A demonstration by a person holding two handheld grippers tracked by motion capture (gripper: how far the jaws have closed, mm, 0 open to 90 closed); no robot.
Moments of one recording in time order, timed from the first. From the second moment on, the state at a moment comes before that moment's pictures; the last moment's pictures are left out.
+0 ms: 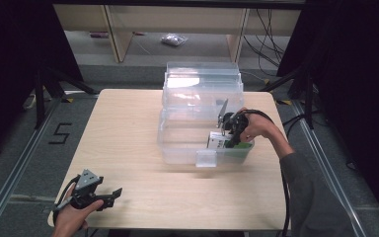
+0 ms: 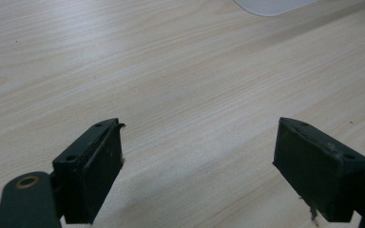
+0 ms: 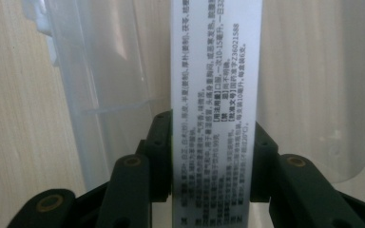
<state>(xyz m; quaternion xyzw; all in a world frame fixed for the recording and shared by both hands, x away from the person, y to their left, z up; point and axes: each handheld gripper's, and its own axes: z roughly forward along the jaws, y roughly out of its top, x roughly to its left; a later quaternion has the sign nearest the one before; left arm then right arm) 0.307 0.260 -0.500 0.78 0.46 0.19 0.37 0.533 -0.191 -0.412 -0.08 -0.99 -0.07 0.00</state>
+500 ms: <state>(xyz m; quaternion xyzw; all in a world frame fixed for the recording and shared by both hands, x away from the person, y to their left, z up) 0.307 0.259 -0.500 0.78 0.46 0.19 0.38 0.525 -0.208 -0.376 -0.12 -0.98 -0.14 -0.03</state>
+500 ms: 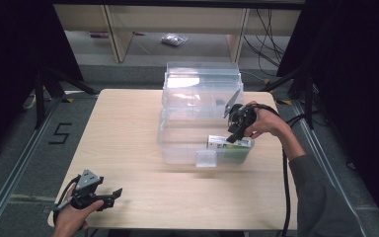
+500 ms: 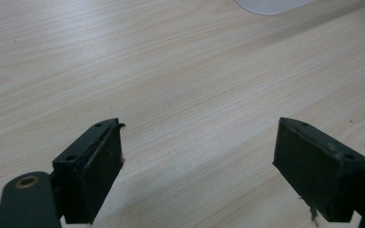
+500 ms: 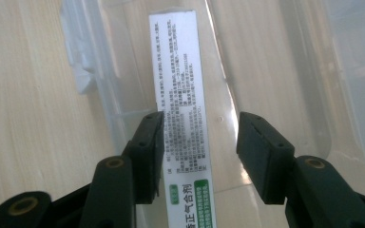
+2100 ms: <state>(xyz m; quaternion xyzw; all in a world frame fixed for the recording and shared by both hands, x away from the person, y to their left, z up) 0.307 0.259 -0.500 0.78 0.47 0.19 0.38 0.501 -0.224 -0.358 -0.28 -0.93 -0.24 -0.07</state>
